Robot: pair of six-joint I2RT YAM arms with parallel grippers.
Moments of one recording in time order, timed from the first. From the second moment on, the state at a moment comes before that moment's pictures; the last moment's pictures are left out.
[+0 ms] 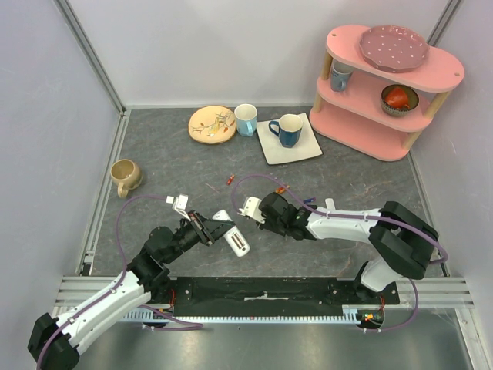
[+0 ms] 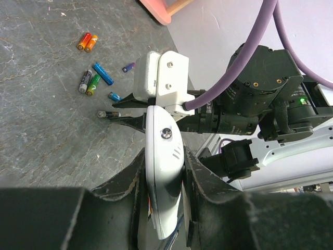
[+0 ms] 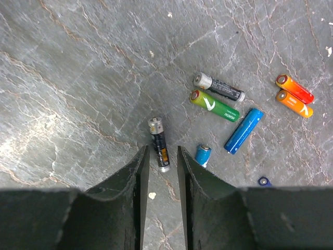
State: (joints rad) left arm -0.73 0.39 0.04 0.33 0.13 -0.96; right arm 0.97 1.57 0.77 -0.18 0.21 -0.33
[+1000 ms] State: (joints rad) left arm -0.73 0.33 0.04 0.24 0.11 -0.96; right arm 0.98 1.39 0.85 -0.30 0.43 0.74
